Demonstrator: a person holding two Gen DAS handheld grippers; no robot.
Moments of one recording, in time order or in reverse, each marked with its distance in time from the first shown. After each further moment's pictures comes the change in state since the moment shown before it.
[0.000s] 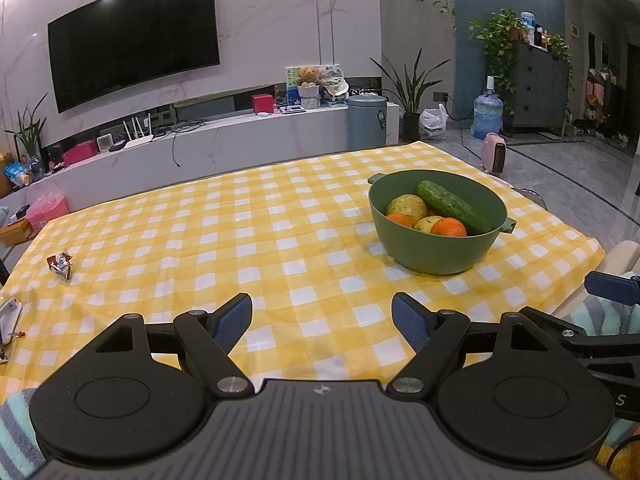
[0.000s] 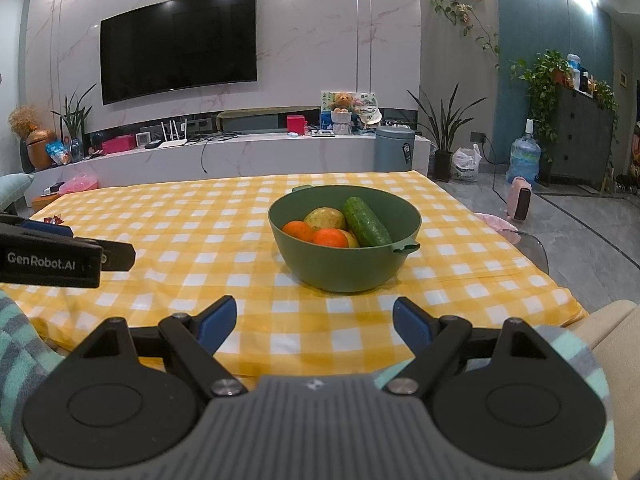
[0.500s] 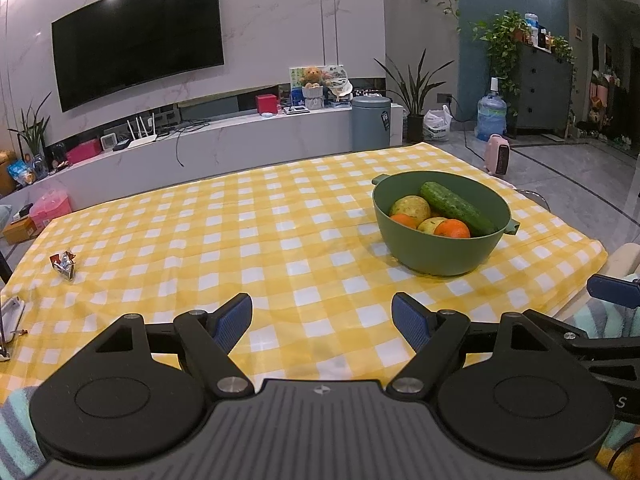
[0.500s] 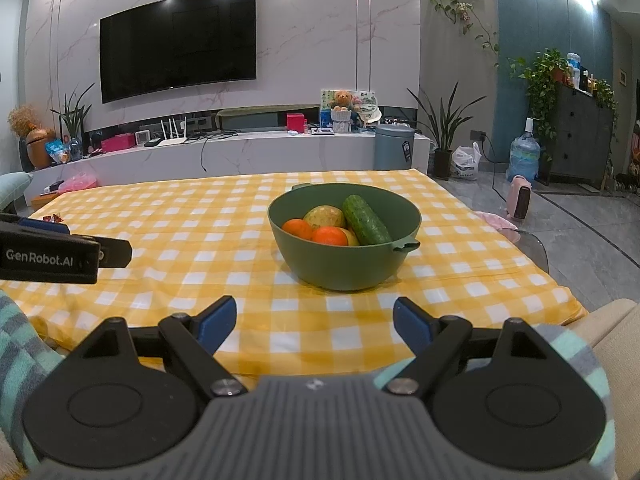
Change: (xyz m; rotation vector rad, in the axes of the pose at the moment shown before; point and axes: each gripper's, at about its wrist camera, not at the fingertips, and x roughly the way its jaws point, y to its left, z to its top) left arm -0.002 -0.001 0.002 -0.007 0.002 0.011; right arm 0.000 0.000 -0.001 0.002 0.002 -0.001
